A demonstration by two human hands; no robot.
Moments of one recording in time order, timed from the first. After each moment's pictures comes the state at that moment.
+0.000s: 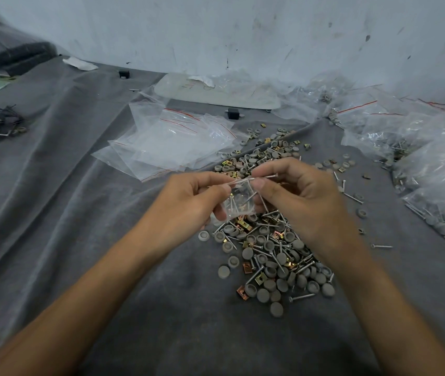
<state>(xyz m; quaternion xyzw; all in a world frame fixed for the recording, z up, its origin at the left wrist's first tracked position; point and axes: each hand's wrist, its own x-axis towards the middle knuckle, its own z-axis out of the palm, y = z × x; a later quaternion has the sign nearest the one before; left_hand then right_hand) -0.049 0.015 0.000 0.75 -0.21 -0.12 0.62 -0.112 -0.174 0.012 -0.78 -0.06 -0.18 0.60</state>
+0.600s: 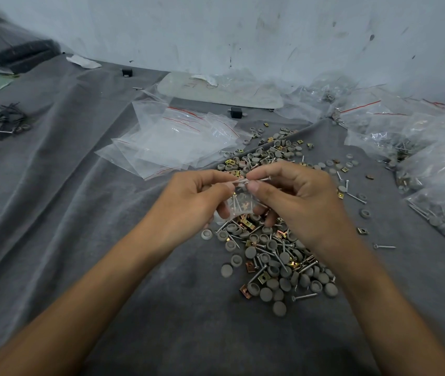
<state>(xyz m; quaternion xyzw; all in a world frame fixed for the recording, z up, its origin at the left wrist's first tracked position) -0.051 0.017 0.003 0.75 -0.21 -0.12 0.62 -0.112 -0.165 0.015 -0.79 -0.05 -0.15 0.59</state>
